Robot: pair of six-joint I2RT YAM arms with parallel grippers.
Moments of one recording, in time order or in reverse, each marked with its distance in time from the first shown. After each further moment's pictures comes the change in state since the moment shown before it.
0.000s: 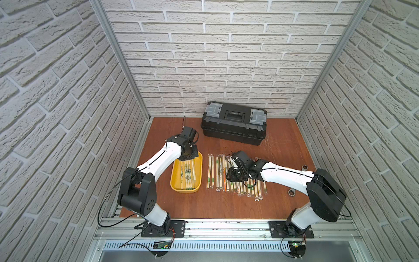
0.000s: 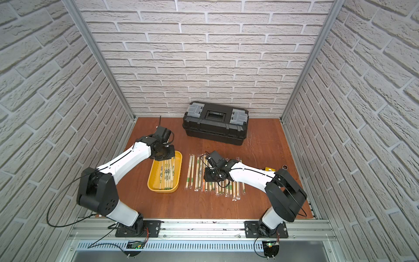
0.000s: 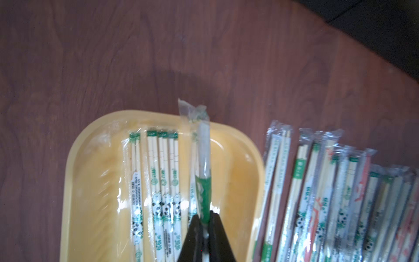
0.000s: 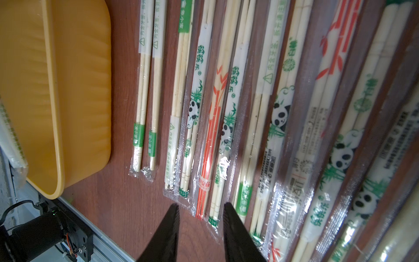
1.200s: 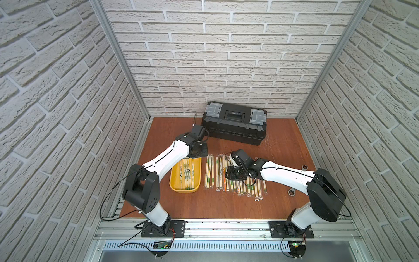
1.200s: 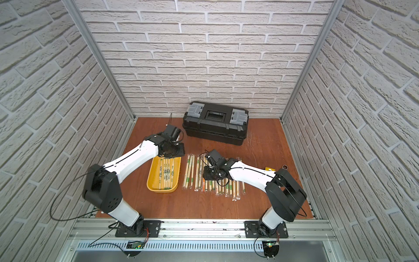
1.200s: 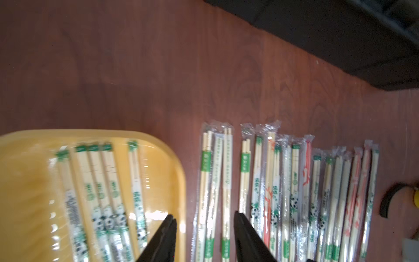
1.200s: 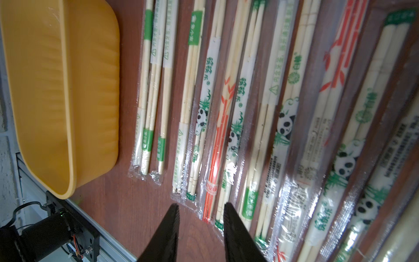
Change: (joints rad) left arm -0.028 0.003 0.014 0.037 0.029 -0.033; right arm 0.000 0.008 0.039 -0.002 -0.001 0.000
